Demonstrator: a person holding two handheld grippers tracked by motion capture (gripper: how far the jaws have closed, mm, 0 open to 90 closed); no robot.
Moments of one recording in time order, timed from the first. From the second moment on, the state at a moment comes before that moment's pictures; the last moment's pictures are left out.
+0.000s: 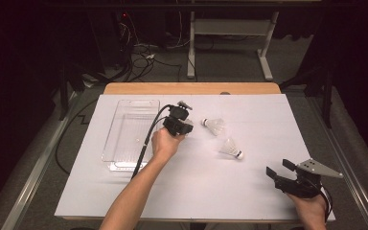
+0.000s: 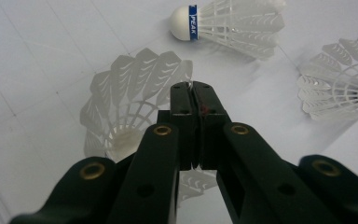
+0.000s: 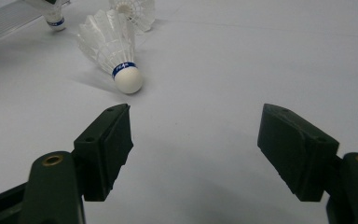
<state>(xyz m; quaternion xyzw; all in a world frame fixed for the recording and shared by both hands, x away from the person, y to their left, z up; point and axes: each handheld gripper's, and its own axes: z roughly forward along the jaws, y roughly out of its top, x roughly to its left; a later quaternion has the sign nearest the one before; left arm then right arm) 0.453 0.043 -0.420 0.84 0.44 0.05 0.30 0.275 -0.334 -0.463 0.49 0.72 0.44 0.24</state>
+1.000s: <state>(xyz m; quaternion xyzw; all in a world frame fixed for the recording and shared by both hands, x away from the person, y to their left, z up) 0.460 0.016 -0.428 0.85 0.45 0.07 0.27 0.276 -0.335 -0.463 0.48 0.72 0.44 0.23</state>
